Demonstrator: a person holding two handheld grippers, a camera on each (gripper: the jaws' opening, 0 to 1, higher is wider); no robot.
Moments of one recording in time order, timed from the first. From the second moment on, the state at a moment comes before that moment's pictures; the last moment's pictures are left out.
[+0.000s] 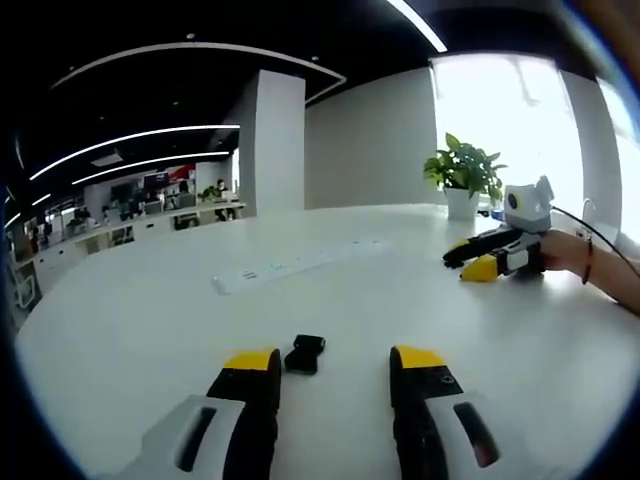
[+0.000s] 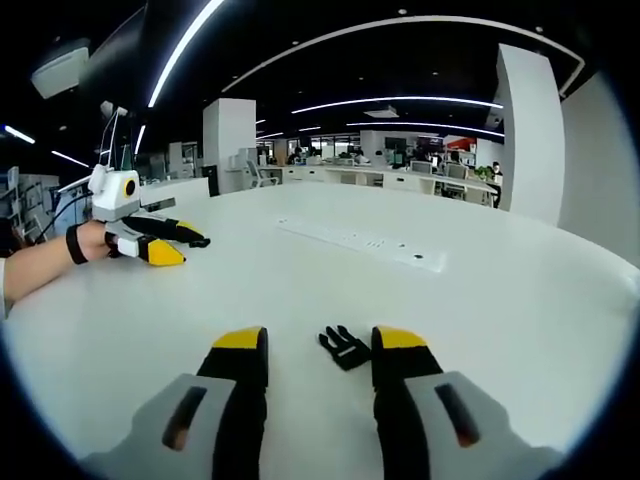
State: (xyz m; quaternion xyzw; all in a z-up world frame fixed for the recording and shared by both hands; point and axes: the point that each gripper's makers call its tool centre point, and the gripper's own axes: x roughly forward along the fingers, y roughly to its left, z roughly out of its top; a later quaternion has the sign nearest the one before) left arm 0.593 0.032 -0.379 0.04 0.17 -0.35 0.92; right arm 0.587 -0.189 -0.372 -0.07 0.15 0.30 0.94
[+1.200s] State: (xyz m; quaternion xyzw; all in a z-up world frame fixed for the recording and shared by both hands) left arm 0.600 0.039 -0.378 0.03 0.17 -0.33 0.93; right arm 0.582 -0.184 -0.370 -0.08 0.15 0.32 0.93
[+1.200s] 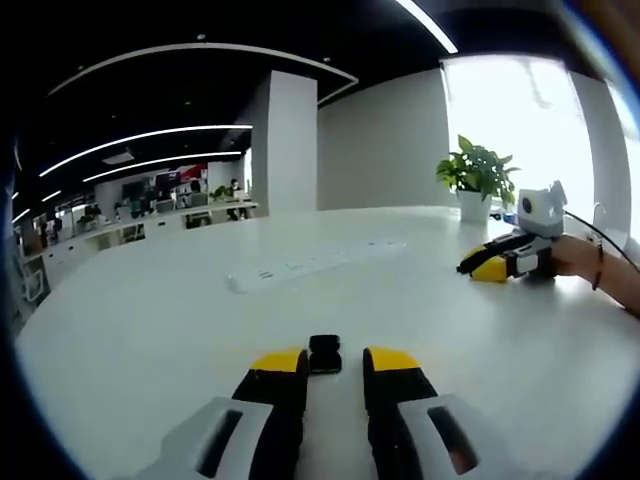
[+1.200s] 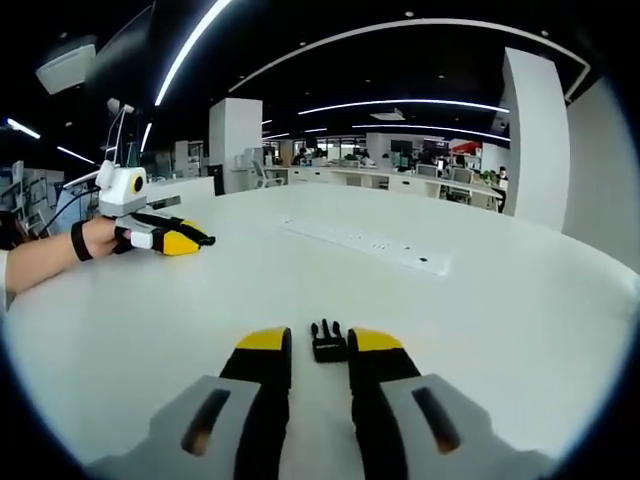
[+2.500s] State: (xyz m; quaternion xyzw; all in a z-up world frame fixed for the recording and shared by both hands) left arm 0.600 0.041 -0.378 0.03 0.17 -0.32 0.93; right arm 0.586 -0.184 -0.370 -0.09 0.15 0.32 0.93
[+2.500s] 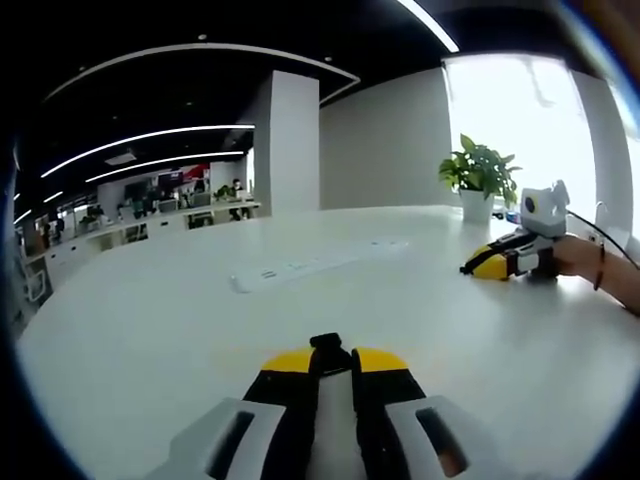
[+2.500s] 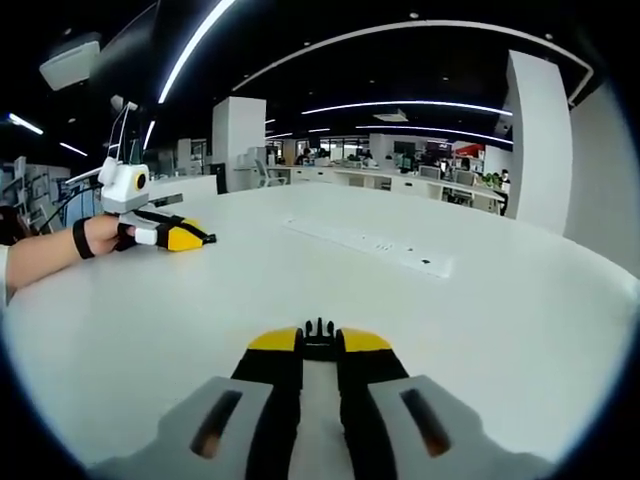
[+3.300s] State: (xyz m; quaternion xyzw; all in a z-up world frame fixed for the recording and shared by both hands) left arm 0.595 0.042 -0.379 0.03 0.17 -0.33 0.93; right arm 0.583 -0.184 -0.370 -0.08 0.16 0.32 0.93
